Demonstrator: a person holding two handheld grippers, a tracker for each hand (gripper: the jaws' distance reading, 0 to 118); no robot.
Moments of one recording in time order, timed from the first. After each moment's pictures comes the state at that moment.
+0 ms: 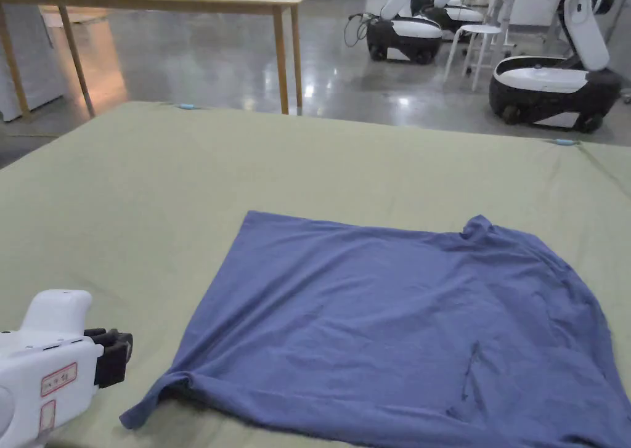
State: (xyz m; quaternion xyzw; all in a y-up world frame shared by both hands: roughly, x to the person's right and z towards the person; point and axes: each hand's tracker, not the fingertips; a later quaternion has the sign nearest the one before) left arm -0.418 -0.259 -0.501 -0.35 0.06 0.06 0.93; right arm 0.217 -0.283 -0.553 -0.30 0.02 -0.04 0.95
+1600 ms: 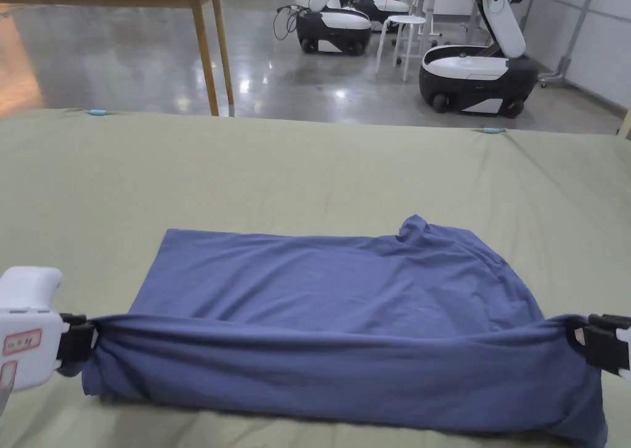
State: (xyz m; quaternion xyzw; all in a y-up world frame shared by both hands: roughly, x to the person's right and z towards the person) left arm -0.401 -0.241 -0.648 -0.40 0.01 0.02 0.92; right arm 0.183 -0.226 -0.694 -0.34 0.10 0.02 0.93
